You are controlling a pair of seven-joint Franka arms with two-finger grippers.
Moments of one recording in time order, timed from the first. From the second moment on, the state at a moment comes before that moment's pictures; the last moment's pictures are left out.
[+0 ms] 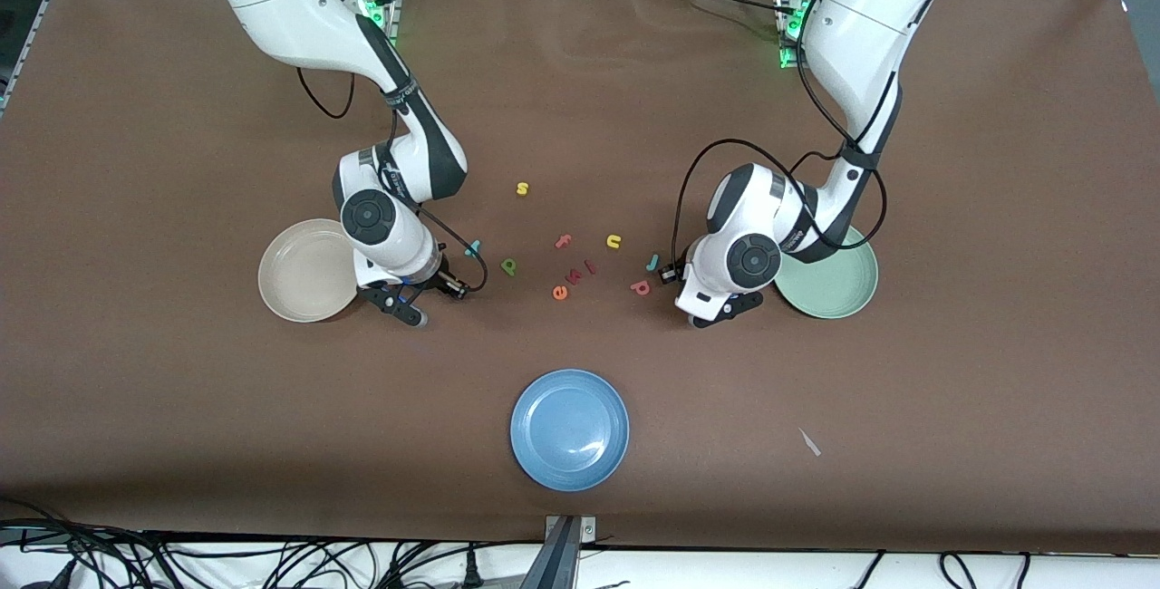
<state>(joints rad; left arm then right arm) -0.38 0.74 -0.10 -1.64 -0.20 2.14 -0.74 0.49 0.66 -0.06 -1.83 0.13 2.50 0.86</state>
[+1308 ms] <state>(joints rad) -0.20 0.62 -0.09 -1.65 -0.11 1.98 -0.41 0.50 0.65 -0.06 -1.82 0.12 2.48 0.87</state>
